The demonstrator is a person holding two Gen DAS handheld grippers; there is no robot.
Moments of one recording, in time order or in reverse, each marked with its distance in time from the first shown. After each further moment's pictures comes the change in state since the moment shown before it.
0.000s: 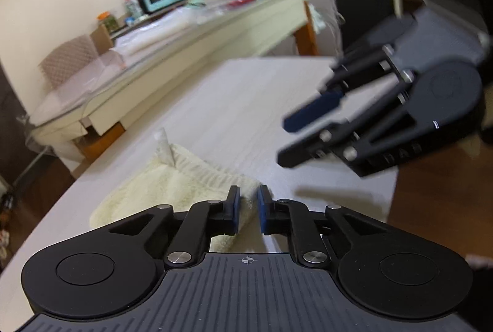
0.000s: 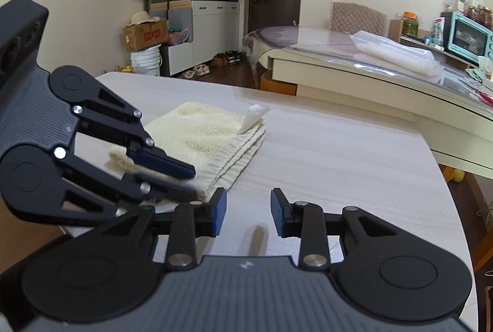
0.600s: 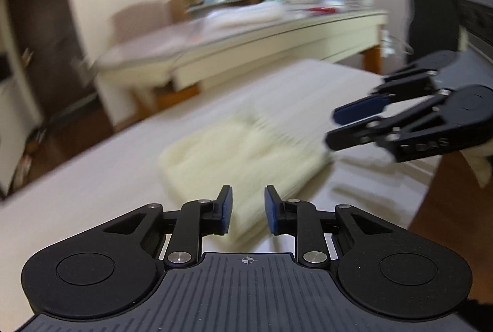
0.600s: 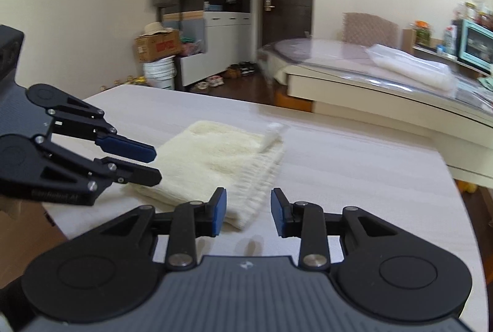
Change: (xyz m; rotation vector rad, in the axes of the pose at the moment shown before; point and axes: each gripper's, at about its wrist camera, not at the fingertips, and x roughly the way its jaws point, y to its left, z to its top) left arm -0.055 0.042 -0.054 -0.318 0.057 0.204; right arm 0.014 0.023 0.016 -0.052 -0.032 0.094
